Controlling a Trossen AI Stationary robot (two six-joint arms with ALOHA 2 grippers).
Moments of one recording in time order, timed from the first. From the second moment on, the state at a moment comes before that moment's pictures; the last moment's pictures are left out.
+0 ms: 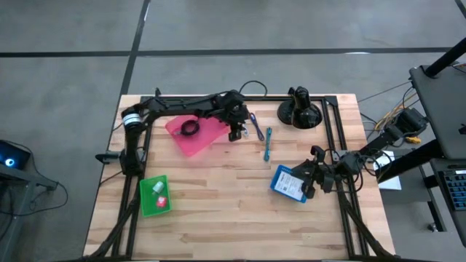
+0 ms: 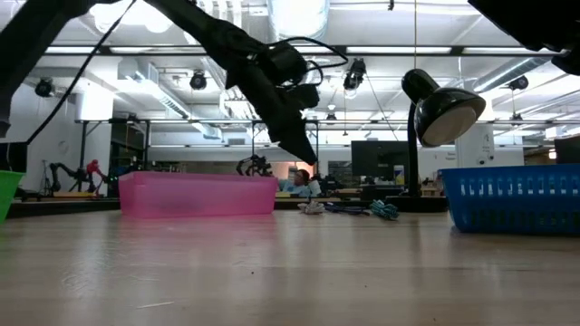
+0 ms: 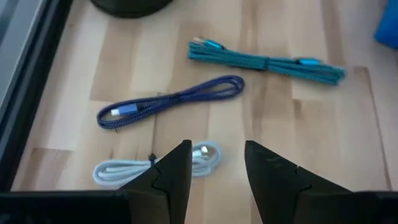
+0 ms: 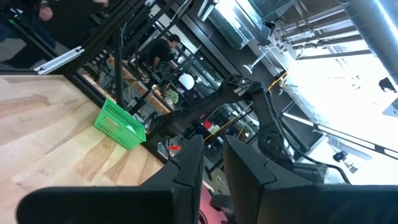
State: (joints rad) left arm 0.41 1.93 1.49 -0.41 0.18 0.28; right arm 0.57 0.92 0.04 1.13 0.50 -0.89
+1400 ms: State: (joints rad) left arm 0.38 1.99 1.54 -0.48 0.12 0.49; right arm 0.57 0.92 0.04 1.11 0.50 -0.90
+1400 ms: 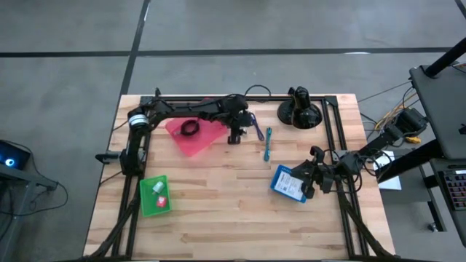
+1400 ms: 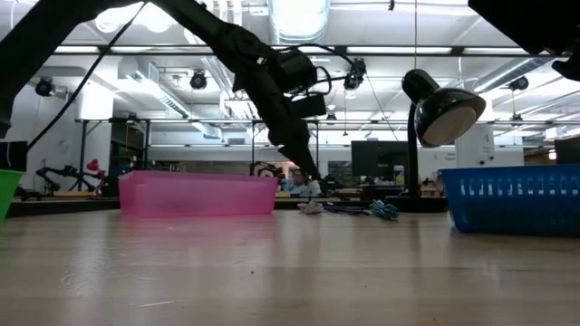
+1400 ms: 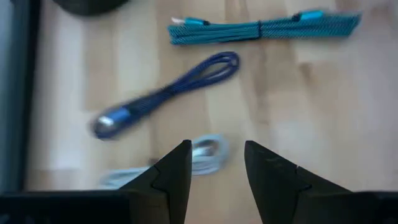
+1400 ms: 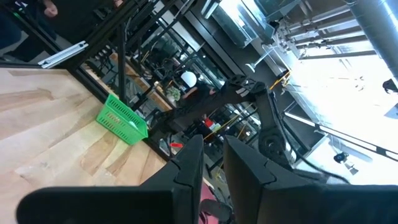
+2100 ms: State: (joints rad) left arm 0.36 1.99 1.54 -0.56 -0.10 0.93; right arm 0.57 0.92 0.04 1.10 0.50 -0.92
